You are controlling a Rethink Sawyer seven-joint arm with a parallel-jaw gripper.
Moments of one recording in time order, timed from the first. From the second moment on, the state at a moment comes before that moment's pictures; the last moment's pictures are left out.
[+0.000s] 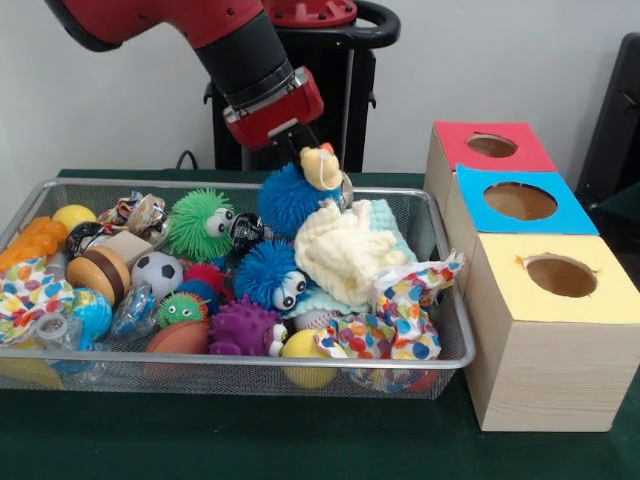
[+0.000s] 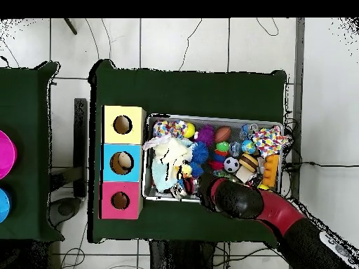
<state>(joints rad) -1.09 -0.57 0.75 2.13 -0.26 0.40 1.35</state>
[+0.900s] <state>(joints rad) -1.16 -0.51 0.94 2.15 -0.26 0.44 1.35</state>
